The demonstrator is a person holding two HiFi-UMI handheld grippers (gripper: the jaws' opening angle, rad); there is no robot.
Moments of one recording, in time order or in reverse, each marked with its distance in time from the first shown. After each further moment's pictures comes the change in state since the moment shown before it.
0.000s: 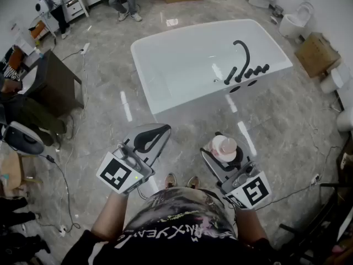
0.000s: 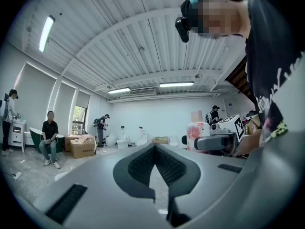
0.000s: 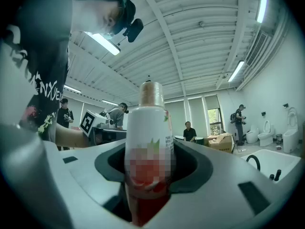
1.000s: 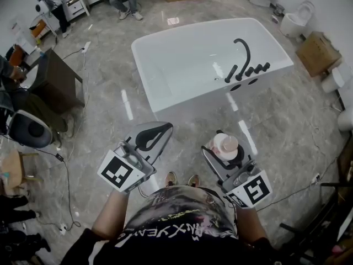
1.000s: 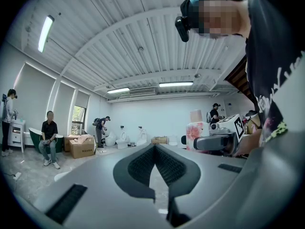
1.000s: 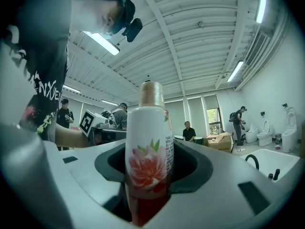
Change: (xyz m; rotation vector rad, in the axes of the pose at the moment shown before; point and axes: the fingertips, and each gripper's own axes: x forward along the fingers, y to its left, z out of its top) left arm 0.003 -0.010 0.001 0.003 0.000 -0.004; right arm -0.009 0.000 -0.001 0.005 0.002 -0.007
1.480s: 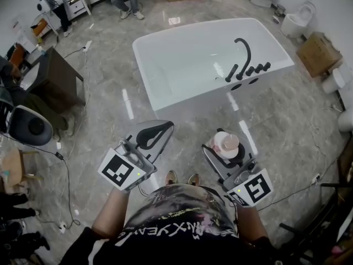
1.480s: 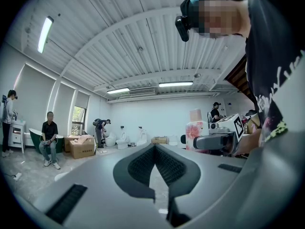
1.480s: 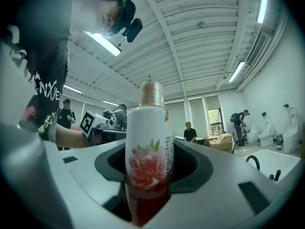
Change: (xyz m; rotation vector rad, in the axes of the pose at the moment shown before) left arm -0.003 -0.007 0.001 0.005 0.001 0.002; right arm -0.005 0.005 0.003 -0.008 -0.002 0.014
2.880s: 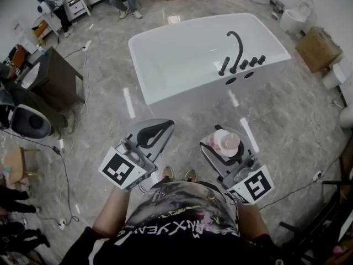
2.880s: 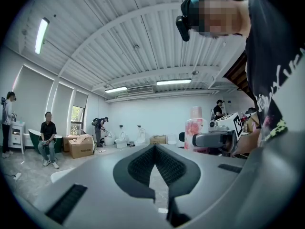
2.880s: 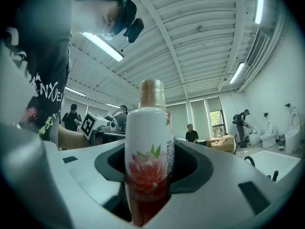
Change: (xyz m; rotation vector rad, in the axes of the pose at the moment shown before) left arm 0.031 -0.070 -0.005 0.010 0.015 0.001; right arm -0.067 -0.010 -0.001 0.001 -0.029 0.033
